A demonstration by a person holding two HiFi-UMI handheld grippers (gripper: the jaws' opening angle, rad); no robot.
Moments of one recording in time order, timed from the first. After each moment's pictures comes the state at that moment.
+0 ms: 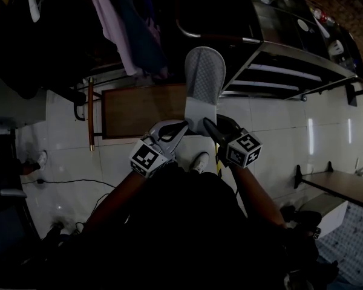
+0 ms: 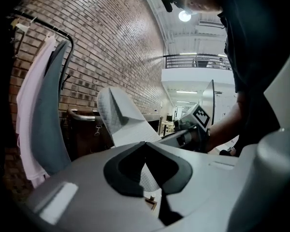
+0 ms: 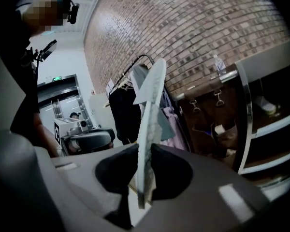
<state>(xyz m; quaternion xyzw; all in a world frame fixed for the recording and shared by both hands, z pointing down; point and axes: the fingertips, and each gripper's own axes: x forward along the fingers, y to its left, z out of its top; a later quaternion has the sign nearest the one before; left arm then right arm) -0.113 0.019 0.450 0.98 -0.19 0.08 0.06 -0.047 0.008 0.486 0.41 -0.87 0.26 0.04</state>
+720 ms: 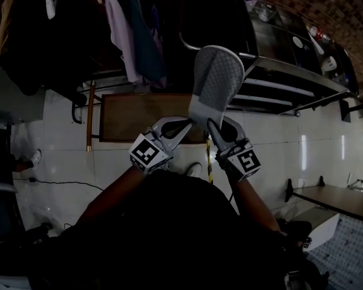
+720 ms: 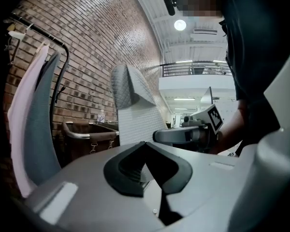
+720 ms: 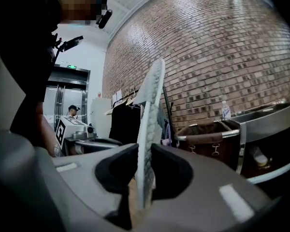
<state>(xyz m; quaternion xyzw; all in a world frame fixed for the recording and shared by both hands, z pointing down) -0.094 0.008 0.399 0.98 -0.18 0.03 0.05 -0.037 0.008 0.382 0.46 -0.88 0.09 0.02</state>
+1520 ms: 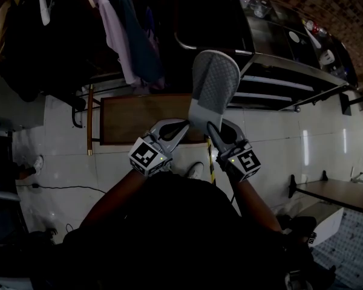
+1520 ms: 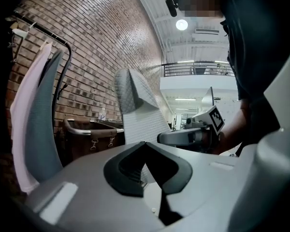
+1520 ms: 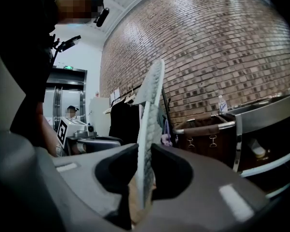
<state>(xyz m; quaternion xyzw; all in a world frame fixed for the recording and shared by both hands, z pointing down) -0.098 0.011 0.411 0.98 -0.19 0.03 0.06 -0.028 0.018 0.402 0.46 -0.88 0.11 0.02</state>
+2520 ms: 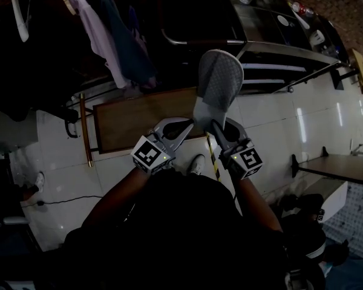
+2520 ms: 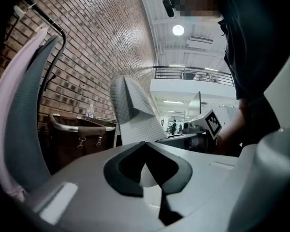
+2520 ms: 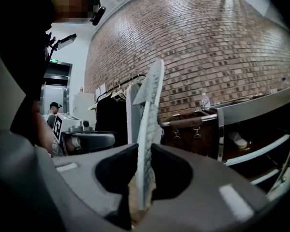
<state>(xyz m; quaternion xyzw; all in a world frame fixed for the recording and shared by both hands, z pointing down) -0.089 0.009 0.413 0.99 -0.11 0.02 0.07 -0.016 0.023 0.429 0.54 -0.83 0.13 0.04</state>
